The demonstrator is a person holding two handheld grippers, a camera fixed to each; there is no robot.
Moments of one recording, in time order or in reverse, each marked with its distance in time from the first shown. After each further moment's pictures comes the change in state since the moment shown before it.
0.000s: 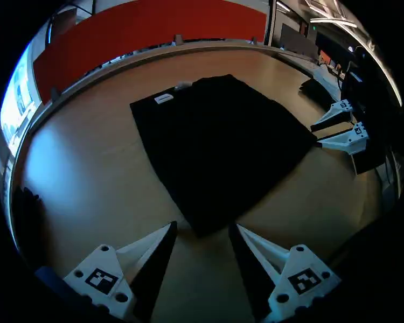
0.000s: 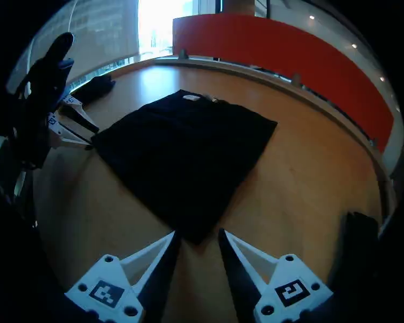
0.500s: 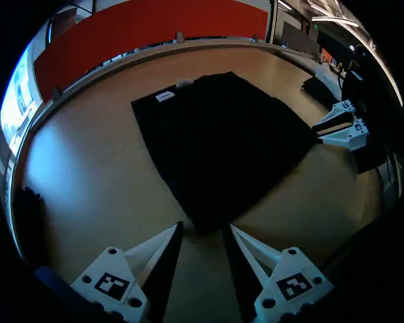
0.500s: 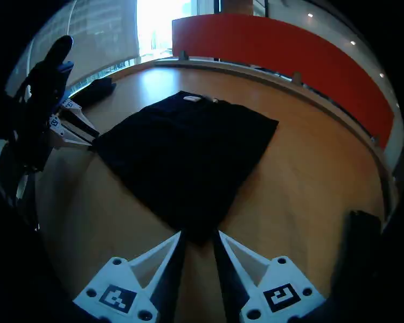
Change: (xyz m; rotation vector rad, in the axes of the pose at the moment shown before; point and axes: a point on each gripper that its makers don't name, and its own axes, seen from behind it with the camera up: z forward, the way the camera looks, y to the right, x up) left arm -0.002 -0.002 -0.001 0.013 -0.017 0.002; right arm 0.002 -0.003 -0.002 0.019 0.005 0.020
